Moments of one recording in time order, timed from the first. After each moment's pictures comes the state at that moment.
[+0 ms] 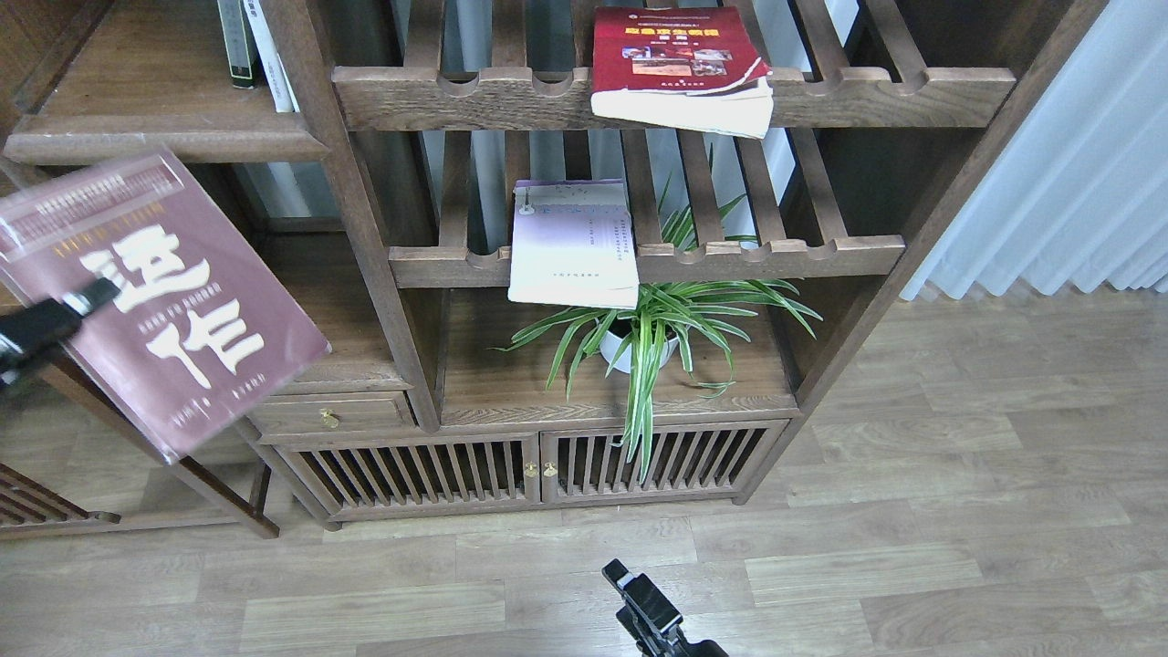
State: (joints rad) left arm -0.02 0.88 -1.54 -1.38 -0.33 -0.49 0.38; right arm -0.11 0.01 0.61 0.81 0.21 0.58 0.18
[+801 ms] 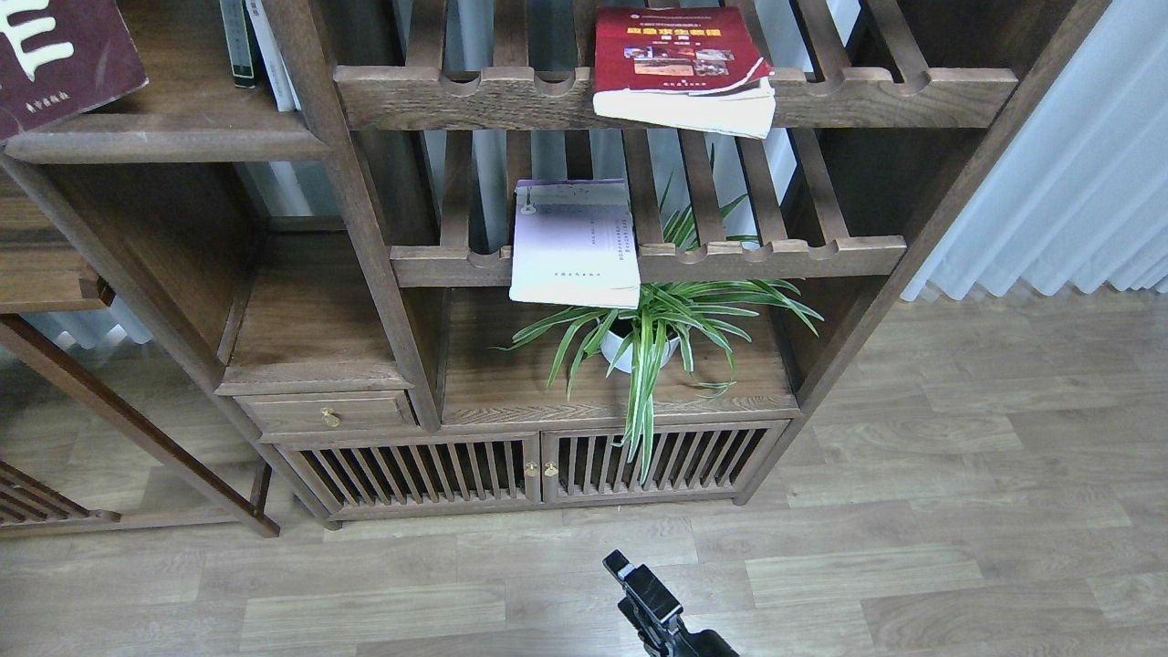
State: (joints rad) left arm -0.84 0.89 -1.39 -1.08 0.28 -0.49 0.49; right arm -0.09 0.01 0.61 0.80 0.21 0.58 0.18
